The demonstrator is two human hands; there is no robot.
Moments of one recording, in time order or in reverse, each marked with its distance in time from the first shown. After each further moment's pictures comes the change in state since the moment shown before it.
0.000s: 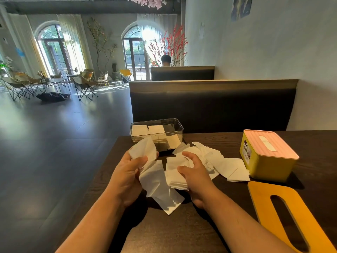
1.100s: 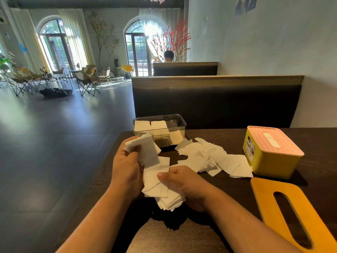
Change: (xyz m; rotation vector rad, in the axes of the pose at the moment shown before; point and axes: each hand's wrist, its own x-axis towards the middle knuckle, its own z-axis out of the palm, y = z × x) left_hand -0.008 0.001 0.018 0.129 0.255 0.302; right_hand -0.035 -0.008 0.011 -0.161 -0.444 0.108
